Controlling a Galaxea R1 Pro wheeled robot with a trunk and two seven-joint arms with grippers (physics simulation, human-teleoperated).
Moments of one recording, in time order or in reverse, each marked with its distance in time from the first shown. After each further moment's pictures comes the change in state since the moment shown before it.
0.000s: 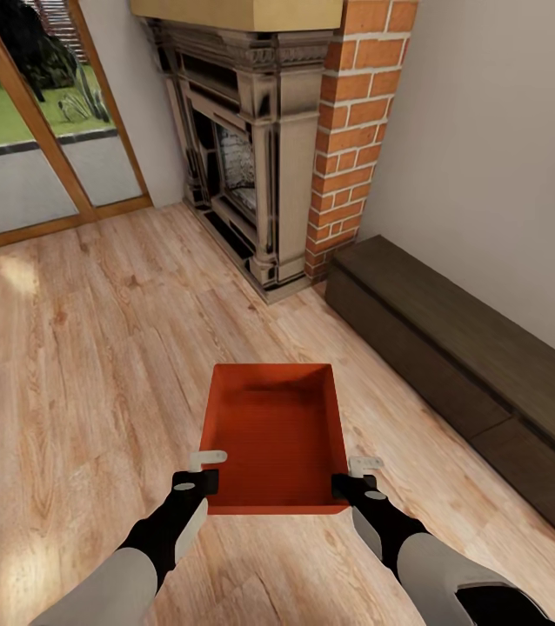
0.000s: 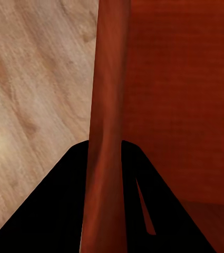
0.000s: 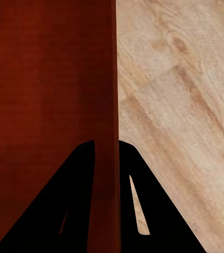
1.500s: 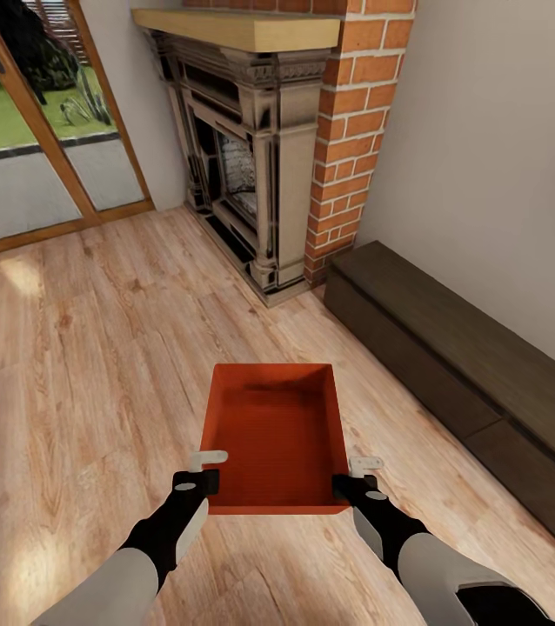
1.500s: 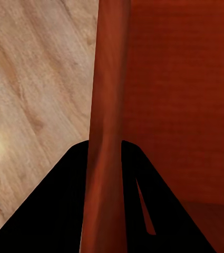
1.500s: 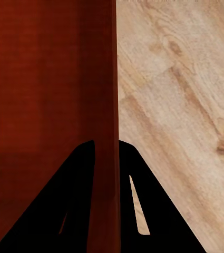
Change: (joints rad) left arm 0.000 -0.003 0.000 0.000 -0.001 0.000 0.004; right arm 0.000 -0.003 -0.001 0.002 0.000 -0.002 0.005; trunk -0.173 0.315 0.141
